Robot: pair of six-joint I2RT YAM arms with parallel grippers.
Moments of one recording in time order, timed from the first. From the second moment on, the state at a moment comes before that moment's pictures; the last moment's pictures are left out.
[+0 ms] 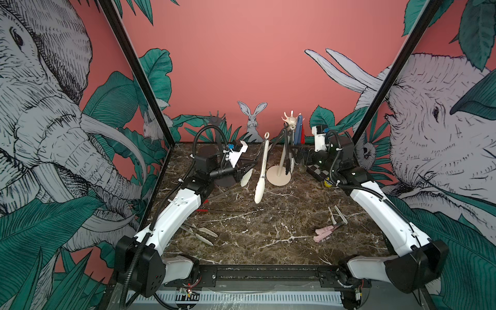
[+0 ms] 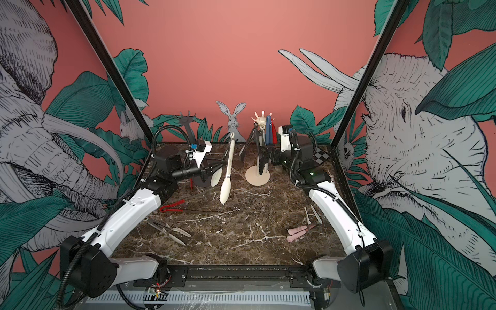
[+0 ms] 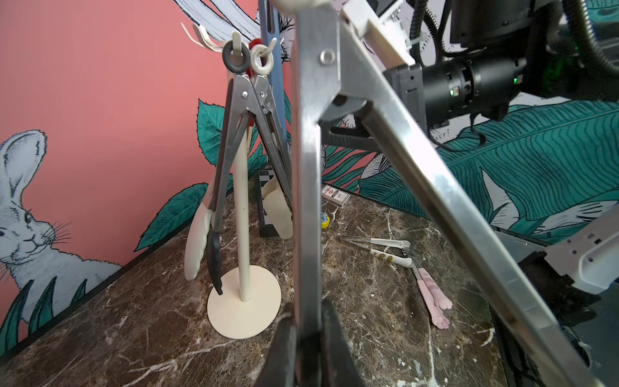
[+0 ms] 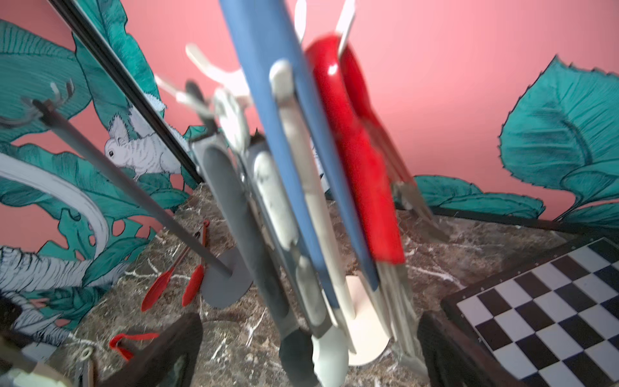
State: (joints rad) left arm -0.41 1.28 1.06 0.05 0.77 0.05; right arm 0.35 1.33 1.32 -0.28 -0.16 0.20
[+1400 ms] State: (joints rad) left arm -0.41 1.28 1.06 0.06 0.78 0.02; right arm 0.20 1.63 1.73 -0.31 -0.26 0.18
